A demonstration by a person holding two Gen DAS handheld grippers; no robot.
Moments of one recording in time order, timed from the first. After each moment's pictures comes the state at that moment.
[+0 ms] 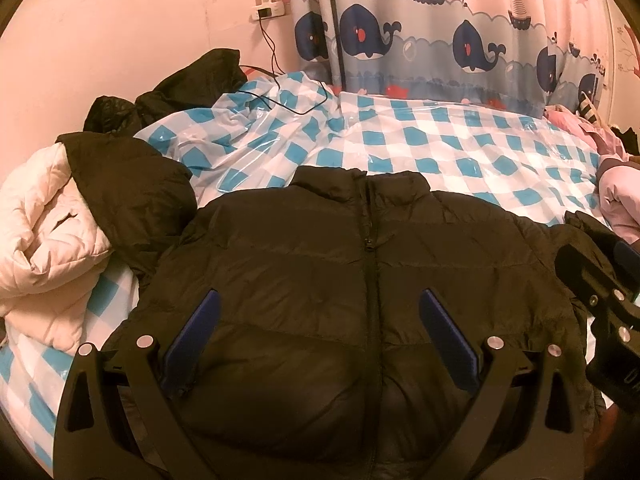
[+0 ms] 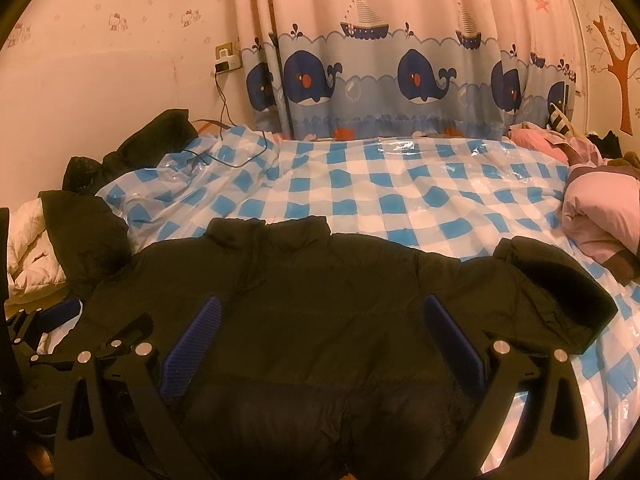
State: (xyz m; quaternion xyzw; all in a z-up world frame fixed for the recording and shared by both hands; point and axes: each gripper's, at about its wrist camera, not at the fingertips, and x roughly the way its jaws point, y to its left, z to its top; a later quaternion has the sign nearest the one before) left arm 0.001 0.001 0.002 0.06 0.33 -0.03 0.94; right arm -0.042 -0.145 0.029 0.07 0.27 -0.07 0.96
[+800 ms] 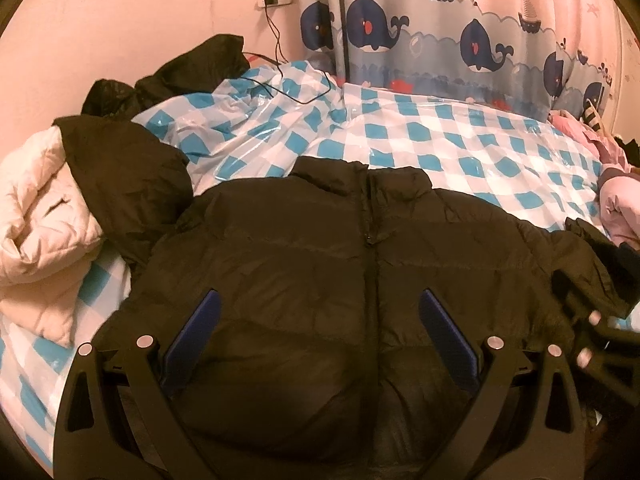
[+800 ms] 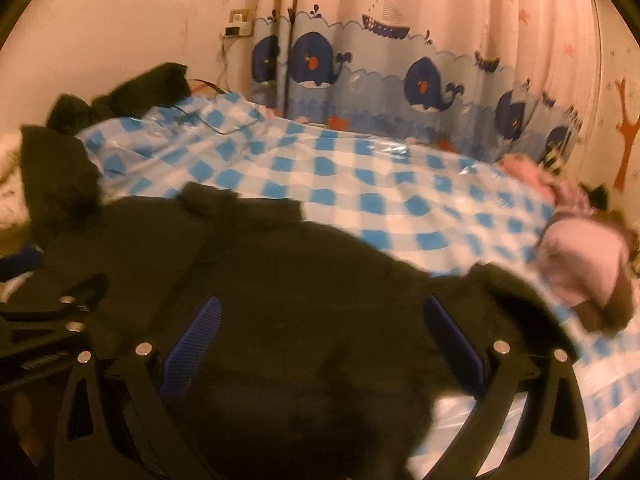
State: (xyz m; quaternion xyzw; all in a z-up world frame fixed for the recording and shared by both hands) left arm 0.012 0.007 -0.006 0.03 0.35 -0.03 0.93; right arm -0.027 -0.147 0.023 -0.05 0.31 -0.11 0.94
